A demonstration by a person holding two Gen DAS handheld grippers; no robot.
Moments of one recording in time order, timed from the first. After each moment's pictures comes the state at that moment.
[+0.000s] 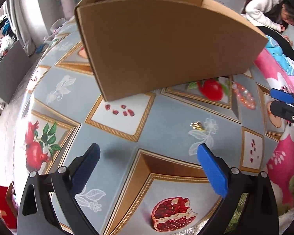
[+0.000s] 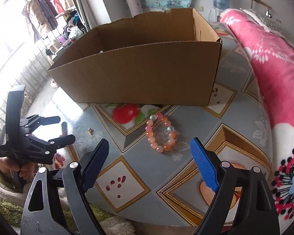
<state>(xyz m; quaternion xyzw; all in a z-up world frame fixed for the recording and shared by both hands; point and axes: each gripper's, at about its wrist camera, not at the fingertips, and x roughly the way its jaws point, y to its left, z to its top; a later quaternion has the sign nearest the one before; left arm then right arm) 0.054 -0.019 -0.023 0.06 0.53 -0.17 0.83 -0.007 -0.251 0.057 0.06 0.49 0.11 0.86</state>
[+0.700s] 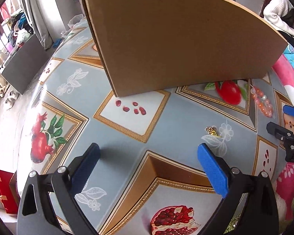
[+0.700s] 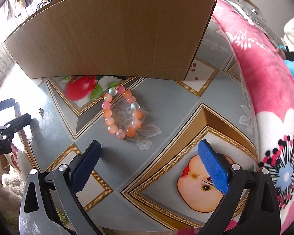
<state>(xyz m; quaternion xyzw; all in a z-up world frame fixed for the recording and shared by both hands) 0.052 -0.034 -0.035 0.06 0.52 -0.11 0.84 0.000 -0.244 0.015 -0.03 0.55 0.01 0.83</state>
